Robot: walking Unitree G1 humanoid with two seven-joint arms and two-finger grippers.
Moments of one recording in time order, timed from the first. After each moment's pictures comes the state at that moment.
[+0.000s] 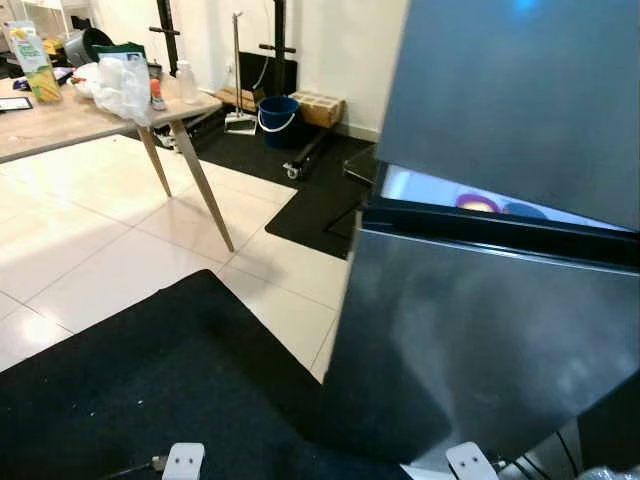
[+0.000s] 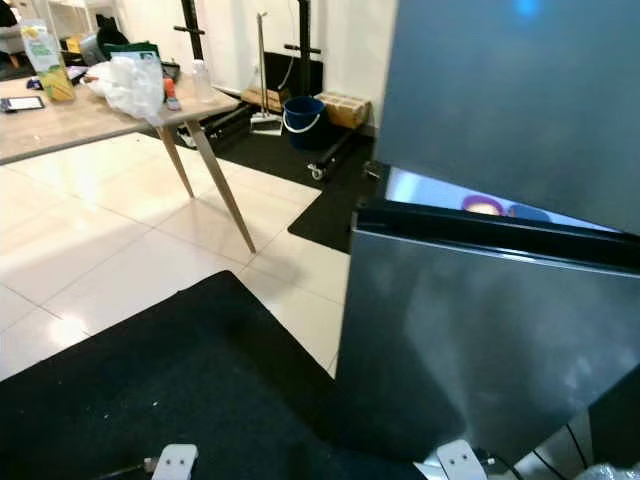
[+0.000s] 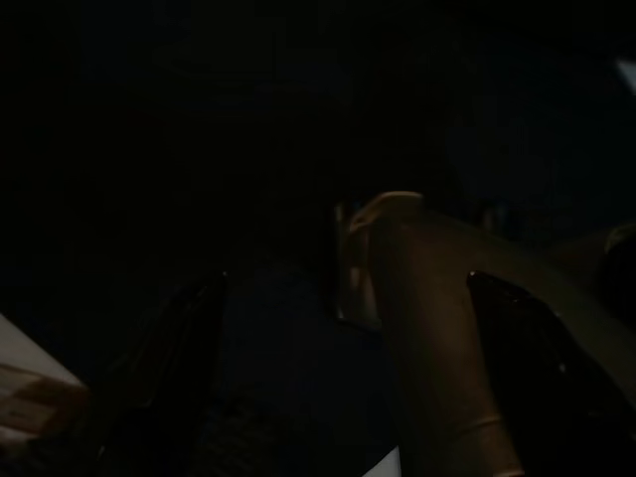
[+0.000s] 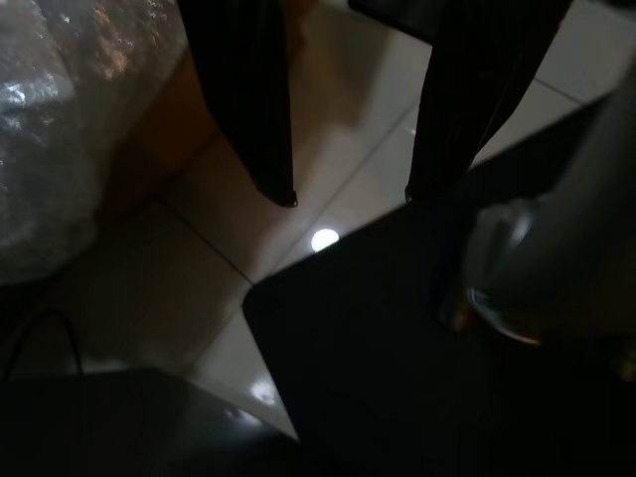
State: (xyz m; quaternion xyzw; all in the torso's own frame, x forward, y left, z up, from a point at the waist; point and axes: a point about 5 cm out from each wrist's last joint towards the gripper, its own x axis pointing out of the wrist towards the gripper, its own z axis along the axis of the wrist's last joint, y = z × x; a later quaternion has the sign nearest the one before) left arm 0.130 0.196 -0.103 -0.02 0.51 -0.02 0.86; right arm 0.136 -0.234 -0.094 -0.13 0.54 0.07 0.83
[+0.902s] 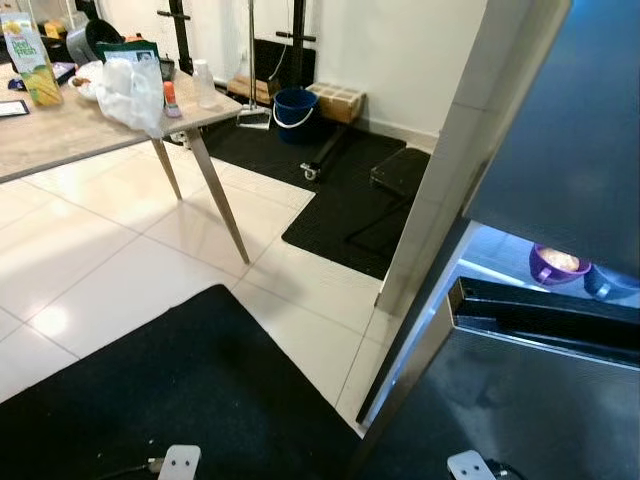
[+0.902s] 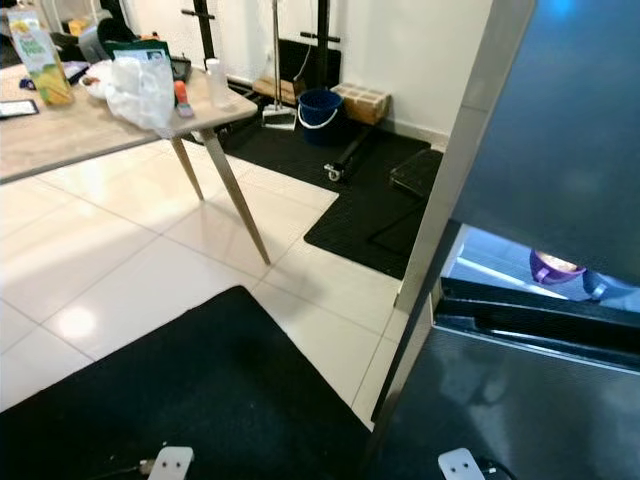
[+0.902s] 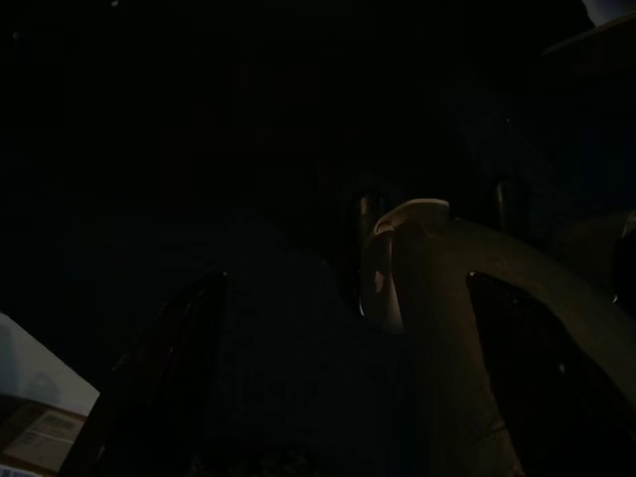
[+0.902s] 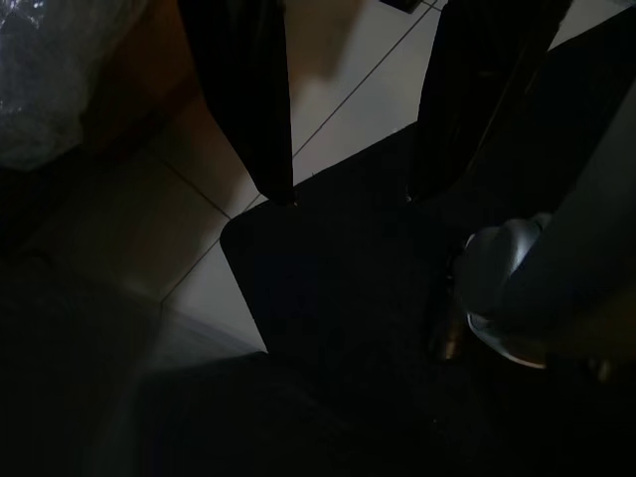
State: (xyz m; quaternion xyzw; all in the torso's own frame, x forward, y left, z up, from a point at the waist) left arm 0.131 0.195 -0.103 -0.02 0.51 -0.02 0.86; right arm 0.124 -0.246 -0.095 -0.13 0.55 0.05 0.82
